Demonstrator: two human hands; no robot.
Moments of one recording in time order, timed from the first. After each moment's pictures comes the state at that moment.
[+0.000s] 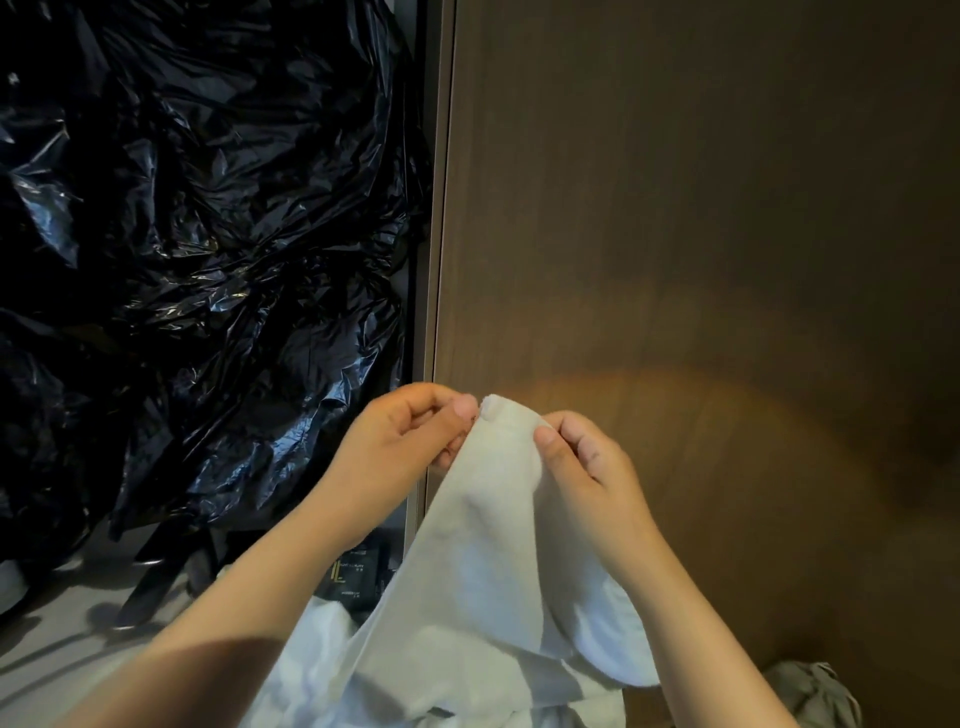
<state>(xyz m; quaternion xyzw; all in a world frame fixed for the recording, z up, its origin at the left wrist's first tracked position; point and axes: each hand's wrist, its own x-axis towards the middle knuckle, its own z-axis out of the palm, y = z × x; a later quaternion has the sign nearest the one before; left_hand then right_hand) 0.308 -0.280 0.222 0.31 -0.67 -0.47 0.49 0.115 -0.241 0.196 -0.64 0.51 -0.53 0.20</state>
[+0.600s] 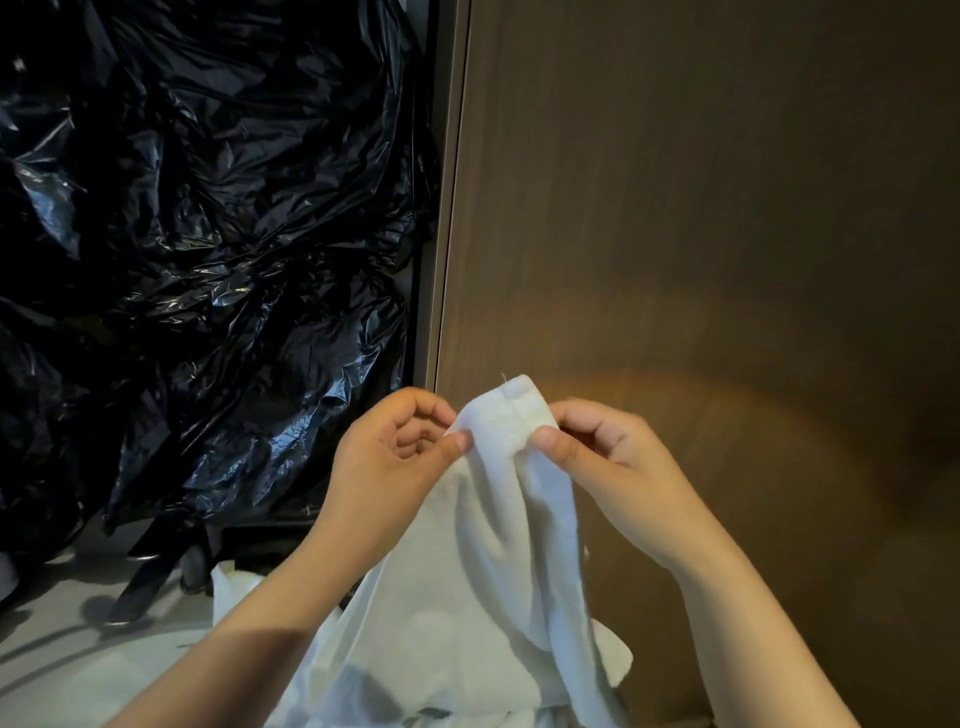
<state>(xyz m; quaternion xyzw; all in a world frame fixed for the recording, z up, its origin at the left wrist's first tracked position) 0.306 -0.281 0.199 0.33 -0.64 -0.39 0.57 0.112 -0.219 0.243 -0.71 0.46 -0.46 0.28</state>
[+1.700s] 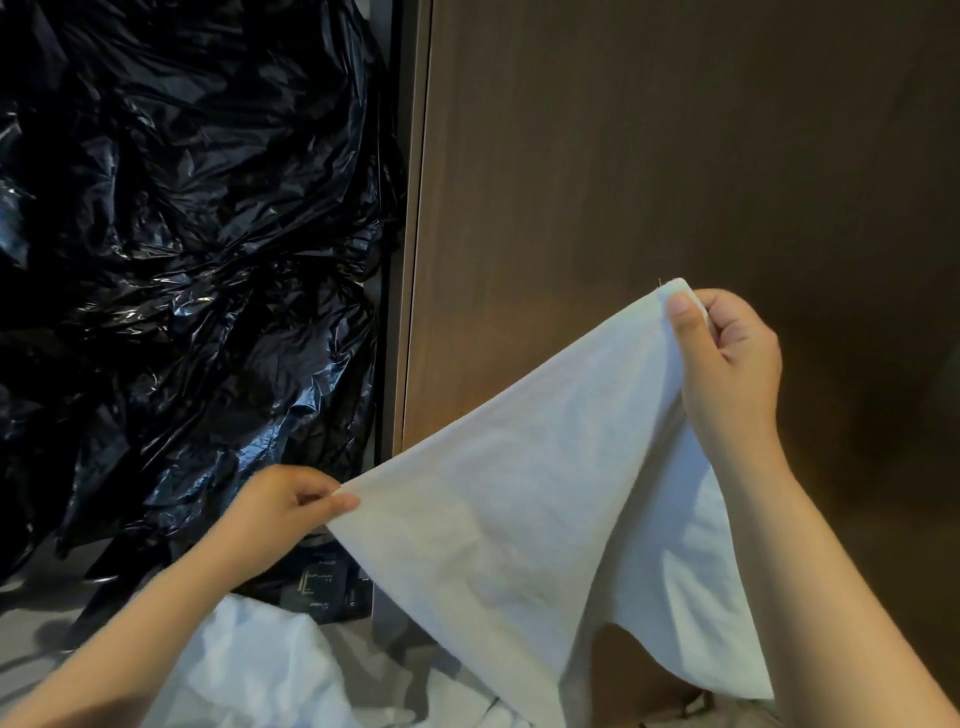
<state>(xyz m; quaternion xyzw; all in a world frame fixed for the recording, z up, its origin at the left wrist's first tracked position) 0.381 -0.334 0.144 0.50 -0.77 -0.26 0.30 0.041 -0.239 0.289 -0.56 0.52 -0.64 -0.07</state>
